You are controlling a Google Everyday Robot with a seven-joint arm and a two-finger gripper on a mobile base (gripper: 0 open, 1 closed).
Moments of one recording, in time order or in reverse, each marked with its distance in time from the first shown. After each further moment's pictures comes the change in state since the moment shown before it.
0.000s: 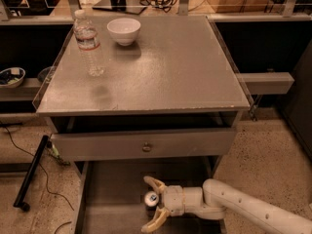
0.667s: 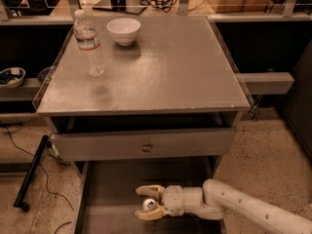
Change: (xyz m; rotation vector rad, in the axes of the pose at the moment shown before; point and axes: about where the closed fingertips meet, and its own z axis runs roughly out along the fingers) arm 0.000 0.000 0.000 0.000 0.000 0.000
